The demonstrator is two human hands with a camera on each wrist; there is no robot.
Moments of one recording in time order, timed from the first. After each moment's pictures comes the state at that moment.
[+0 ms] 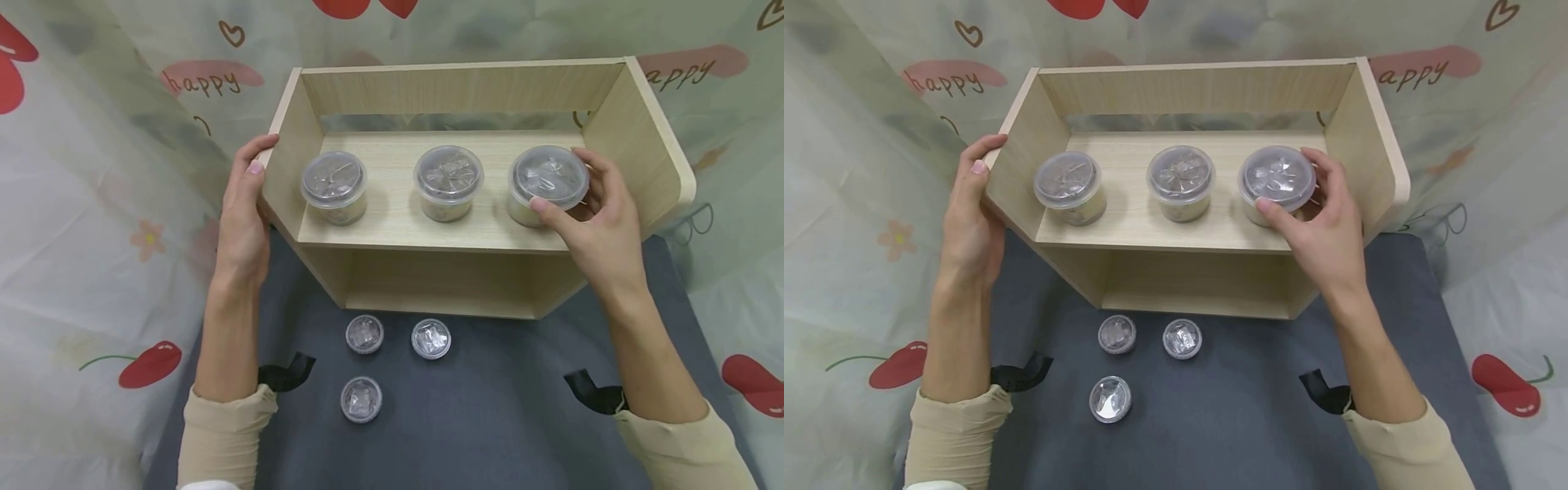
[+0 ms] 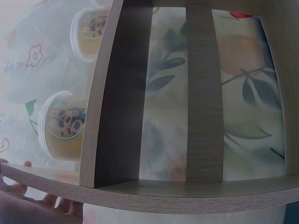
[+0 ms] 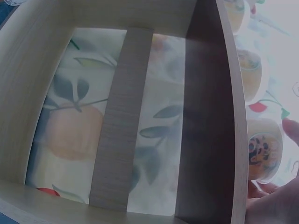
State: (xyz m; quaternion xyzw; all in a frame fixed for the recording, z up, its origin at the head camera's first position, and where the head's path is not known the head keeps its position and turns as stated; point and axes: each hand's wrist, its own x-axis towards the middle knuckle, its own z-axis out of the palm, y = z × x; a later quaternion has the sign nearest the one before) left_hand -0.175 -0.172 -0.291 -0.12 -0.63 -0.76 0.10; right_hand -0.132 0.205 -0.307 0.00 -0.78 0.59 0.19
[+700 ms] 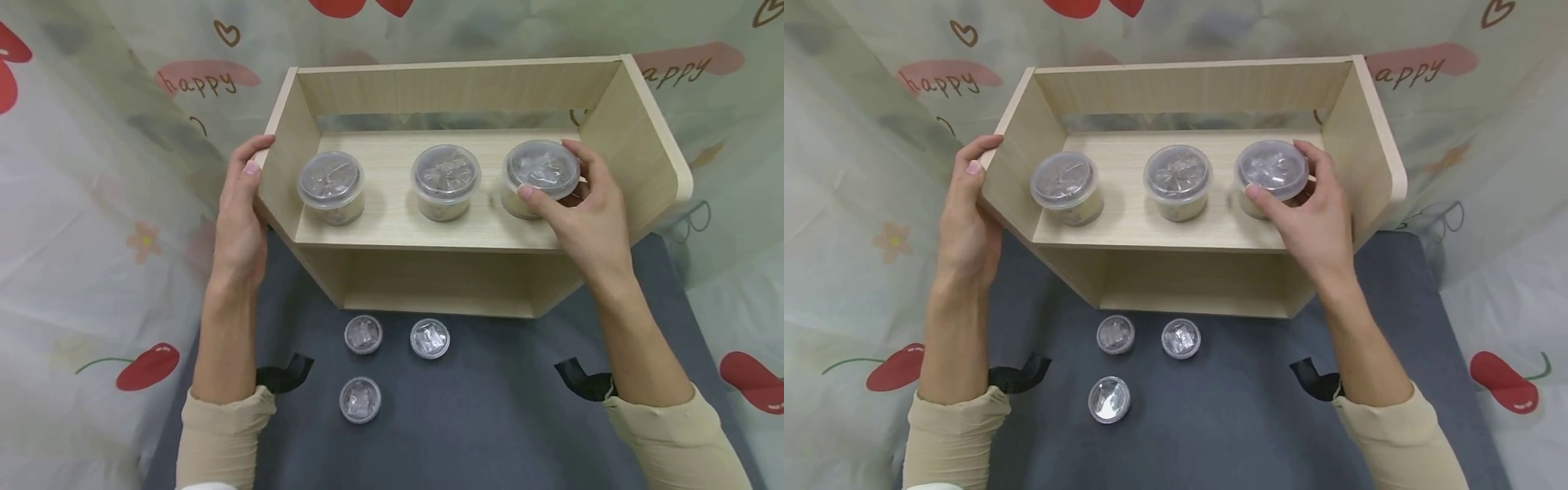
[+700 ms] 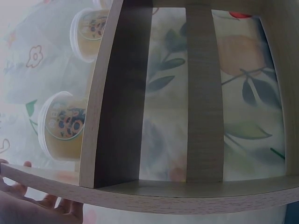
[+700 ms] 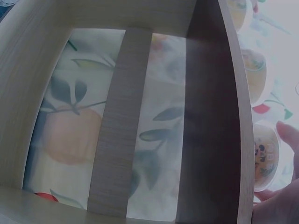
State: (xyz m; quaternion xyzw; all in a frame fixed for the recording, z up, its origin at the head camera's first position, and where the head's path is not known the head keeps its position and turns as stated) left_hand -0.175 -0.171 -0.292 -0.13 -0.63 -0.76 0.11; right_hand -0.146 0.201 -0.304 -0.04 -0.79 0.59 0.16
